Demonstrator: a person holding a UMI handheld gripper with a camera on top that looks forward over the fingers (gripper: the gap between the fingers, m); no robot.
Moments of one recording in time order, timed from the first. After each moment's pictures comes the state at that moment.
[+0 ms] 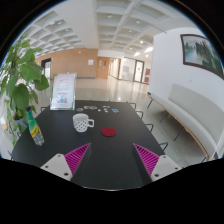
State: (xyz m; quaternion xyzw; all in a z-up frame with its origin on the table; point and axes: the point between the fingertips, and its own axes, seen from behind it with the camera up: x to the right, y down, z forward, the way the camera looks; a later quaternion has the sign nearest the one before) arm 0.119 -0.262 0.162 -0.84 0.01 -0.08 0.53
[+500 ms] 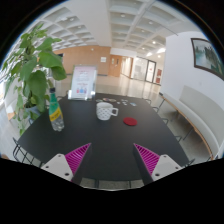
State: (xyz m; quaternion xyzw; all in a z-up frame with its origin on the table) arm 0.021 -0.307 0.109 -0.85 -0.05 -0.05 0.52
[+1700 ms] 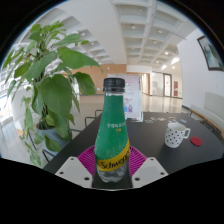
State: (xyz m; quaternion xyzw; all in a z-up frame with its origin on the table) arm -0.270 -0.105 0.064 -0.78 -0.09 0.06 0.61
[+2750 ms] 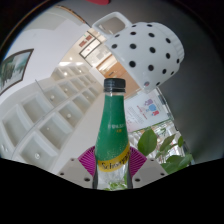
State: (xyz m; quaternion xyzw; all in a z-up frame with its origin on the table) arm -0.153 0.029 0.219 -0.34 0.44 0.79 0.26
